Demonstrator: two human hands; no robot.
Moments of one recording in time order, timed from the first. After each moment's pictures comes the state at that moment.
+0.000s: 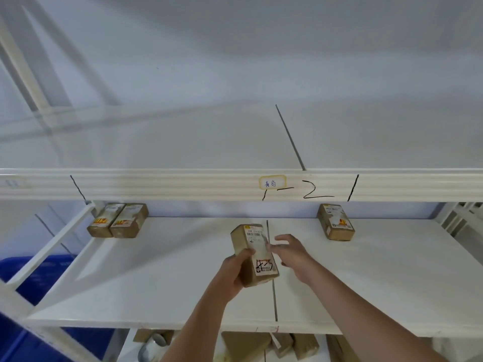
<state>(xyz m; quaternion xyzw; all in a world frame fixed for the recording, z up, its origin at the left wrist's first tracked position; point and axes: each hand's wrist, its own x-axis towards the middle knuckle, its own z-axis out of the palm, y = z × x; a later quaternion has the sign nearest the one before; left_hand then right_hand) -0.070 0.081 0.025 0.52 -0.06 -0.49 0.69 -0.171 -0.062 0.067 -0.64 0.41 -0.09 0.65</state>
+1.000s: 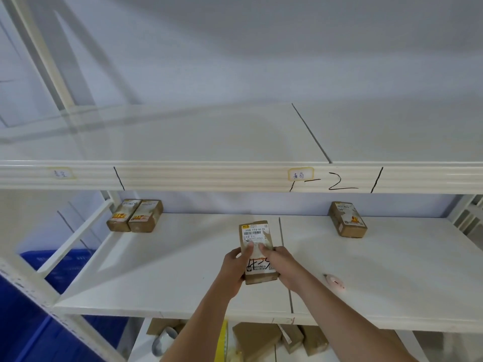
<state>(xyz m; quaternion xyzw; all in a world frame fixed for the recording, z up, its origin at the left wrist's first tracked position) -0.058 0.120 0.027 0.60 -0.07 -0.40 0.69 -0.143 0.004 0.045 -0.62 0.37 -0.04 0.68</state>
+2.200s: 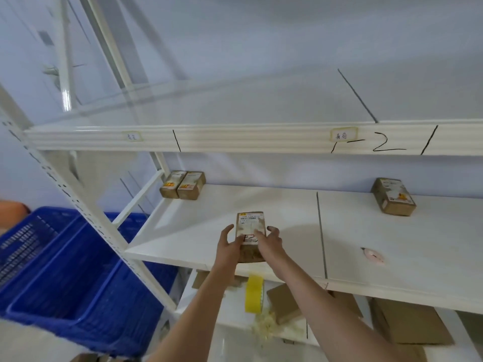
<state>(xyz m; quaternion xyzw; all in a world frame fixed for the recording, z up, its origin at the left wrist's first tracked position) -0.063 0.238 0.024 0.68 0.01 -0.25 0.69 -0.114 0.126 0.028 -0.68 0.37 -0.02 0.63</state>
